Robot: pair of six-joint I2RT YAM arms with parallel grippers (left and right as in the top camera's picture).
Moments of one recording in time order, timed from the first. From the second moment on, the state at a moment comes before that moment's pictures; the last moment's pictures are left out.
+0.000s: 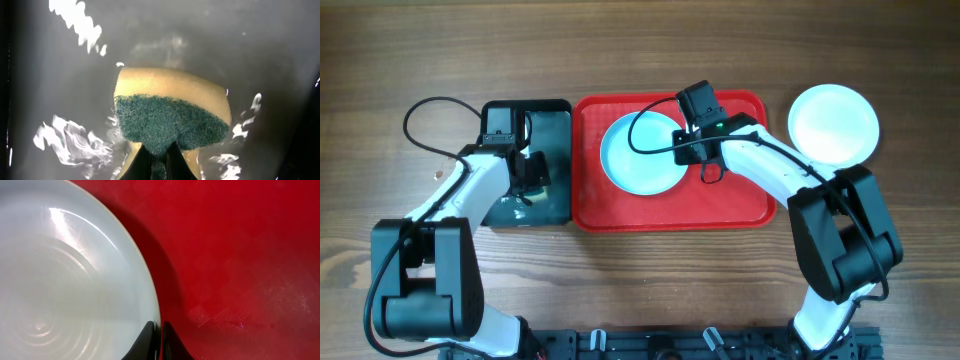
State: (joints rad) left arm -0.01 1.70 0.91 -0.53 -0.05 -0.23; right arm 0.46 1.93 1.21 -0.46 0.04 0.32
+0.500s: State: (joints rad) left arm -0.01 1.46 1.01 -0.57 -0.07 -0.12; right arm 0.46 1.93 1.21 -0.46 0.04 0.32
